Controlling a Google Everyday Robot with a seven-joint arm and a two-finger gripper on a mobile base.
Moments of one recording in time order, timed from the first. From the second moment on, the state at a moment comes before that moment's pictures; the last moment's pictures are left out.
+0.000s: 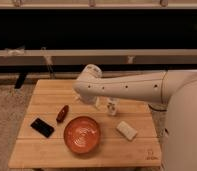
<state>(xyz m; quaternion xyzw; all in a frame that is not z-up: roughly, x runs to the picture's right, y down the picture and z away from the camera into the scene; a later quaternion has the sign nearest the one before) -0.056 0.084 0.783 -0.16 -0.17 -0.55 0.80</state>
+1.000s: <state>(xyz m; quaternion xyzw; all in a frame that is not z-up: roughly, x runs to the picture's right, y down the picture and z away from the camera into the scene) -0.057 0.042 0.724 -0.18 -0.15 -0.58 0.78</state>
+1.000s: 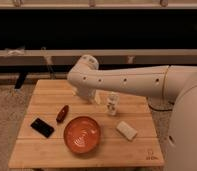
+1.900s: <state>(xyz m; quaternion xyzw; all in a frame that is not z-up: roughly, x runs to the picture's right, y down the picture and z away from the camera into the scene) -0.059 0.017 0.693 -0.18 -0.13 -0.61 0.76</state>
